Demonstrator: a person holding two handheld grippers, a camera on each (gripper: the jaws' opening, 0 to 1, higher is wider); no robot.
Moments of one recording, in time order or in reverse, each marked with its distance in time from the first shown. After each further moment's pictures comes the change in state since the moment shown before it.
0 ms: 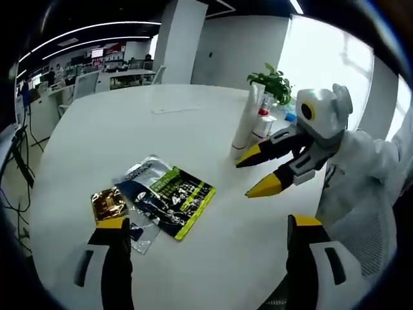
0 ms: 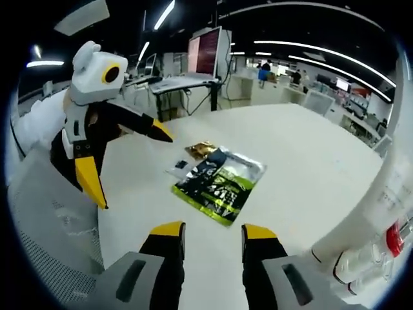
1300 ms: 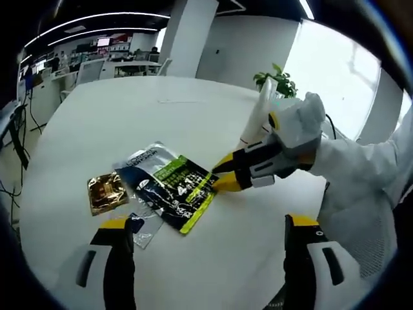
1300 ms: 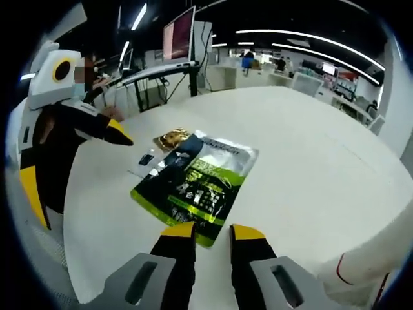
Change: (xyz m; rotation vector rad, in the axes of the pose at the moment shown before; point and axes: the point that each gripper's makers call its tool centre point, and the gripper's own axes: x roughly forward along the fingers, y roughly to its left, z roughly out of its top) left arm 0.010 0.011 -0.014 -0.092 0.011 -0.018; right arm 0.062 -0.032 -0.015 0.105 0.043 -0.067
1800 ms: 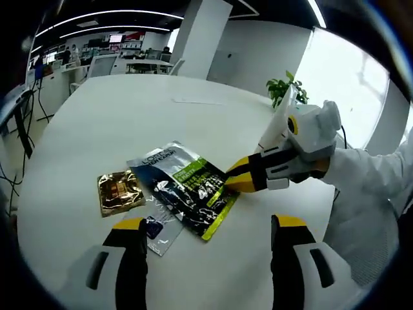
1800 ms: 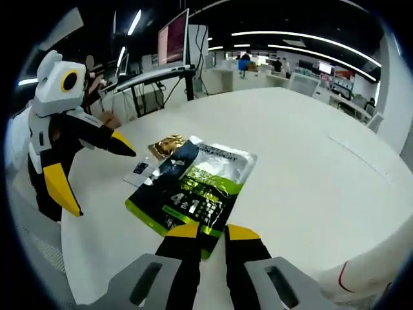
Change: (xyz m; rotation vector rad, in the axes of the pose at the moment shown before) left arm 0.012 0.032 0.005 -0.062 -0.024 0.037; right arm 0.006 -0.001 0.007 0.017 -0.020 -0.007
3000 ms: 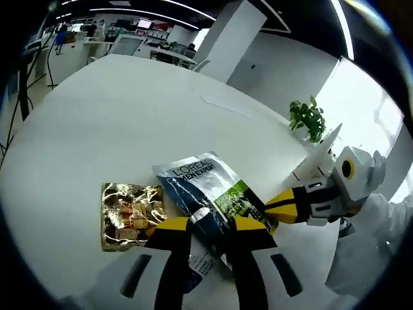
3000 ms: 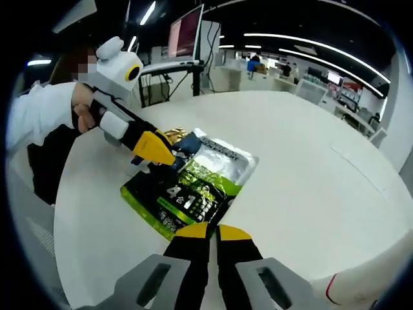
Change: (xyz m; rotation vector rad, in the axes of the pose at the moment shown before) left arm 0.048 0.057 0.017 -0.219 -0.026 -0.011; right arm 0.001 -0.007 -0.001 -0.098 0.020 -0.003
